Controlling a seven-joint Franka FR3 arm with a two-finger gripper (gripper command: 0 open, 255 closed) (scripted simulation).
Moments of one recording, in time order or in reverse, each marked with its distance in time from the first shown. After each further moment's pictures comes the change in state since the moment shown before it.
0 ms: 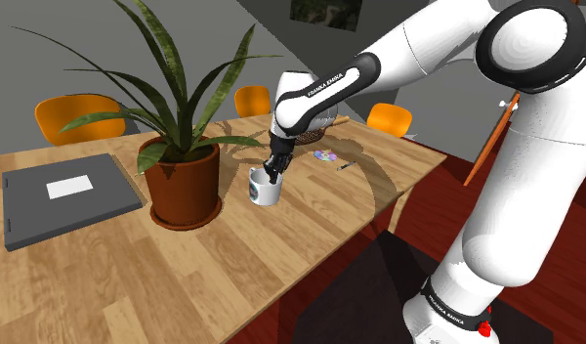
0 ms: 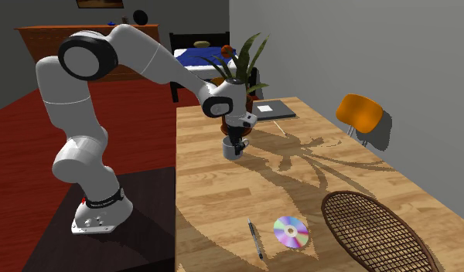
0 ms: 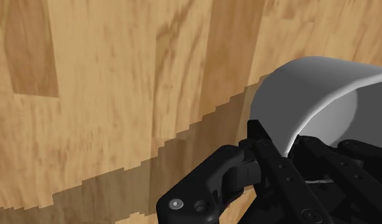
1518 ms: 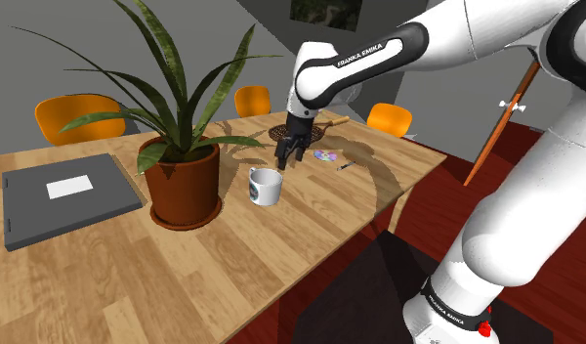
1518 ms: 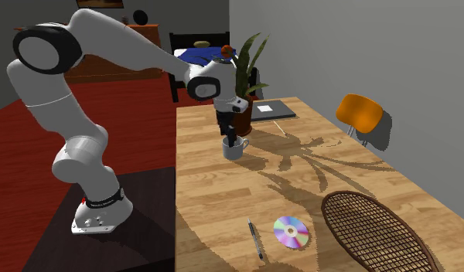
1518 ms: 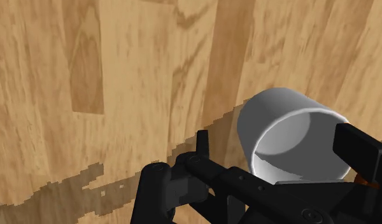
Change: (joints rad) arm -0.008 -0.233 -0.008 -0.075 0.017 -0.163 -0.016
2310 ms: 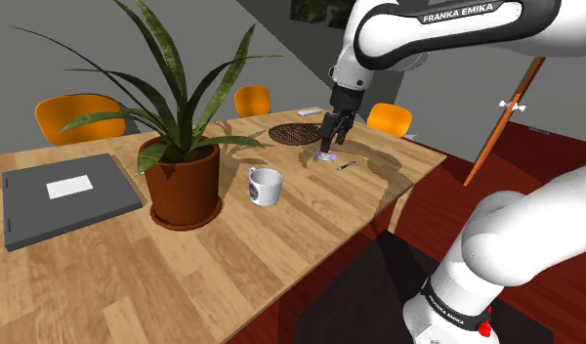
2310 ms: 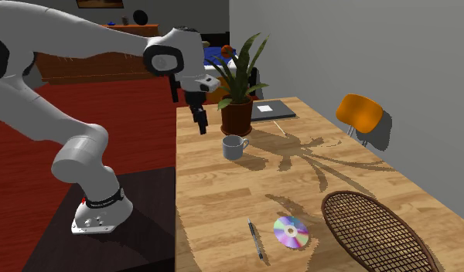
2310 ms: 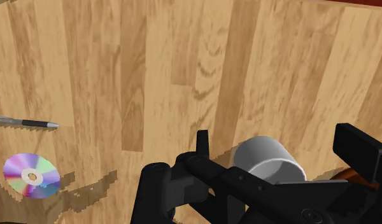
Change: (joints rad) arm -0.015 -0.426 -0.042 -0.141 -0.001 -0.300 -0.038
